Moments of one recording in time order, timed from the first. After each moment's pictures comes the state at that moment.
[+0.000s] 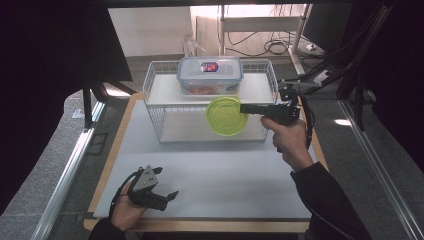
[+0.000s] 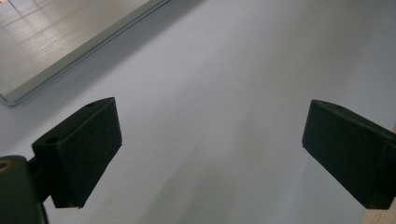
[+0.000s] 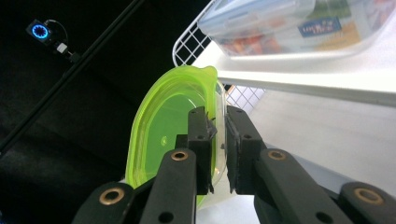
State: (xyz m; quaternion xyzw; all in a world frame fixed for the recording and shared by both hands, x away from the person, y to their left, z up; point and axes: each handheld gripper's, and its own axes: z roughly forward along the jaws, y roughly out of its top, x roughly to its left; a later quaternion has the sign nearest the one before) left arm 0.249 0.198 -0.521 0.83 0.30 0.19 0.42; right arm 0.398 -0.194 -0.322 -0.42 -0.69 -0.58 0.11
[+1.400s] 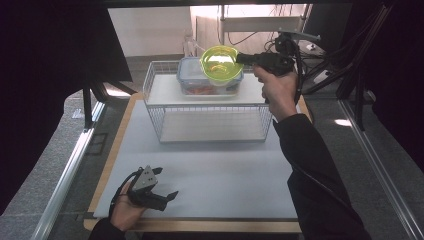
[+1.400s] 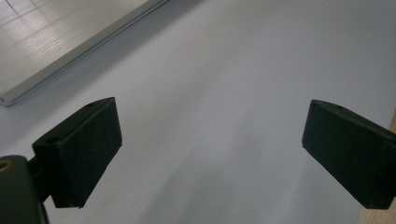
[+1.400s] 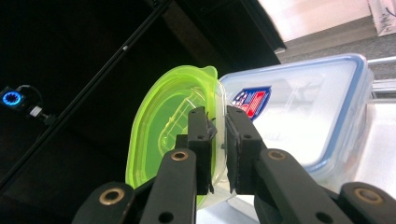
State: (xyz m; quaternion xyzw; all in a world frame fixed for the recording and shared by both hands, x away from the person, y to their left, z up) left arm 0.248 0.199 -0.521 0.83 0.30 0.19 0.42; right arm 0.471 -0.164 -0.246 -0.48 -0.65 -0.59 0.05
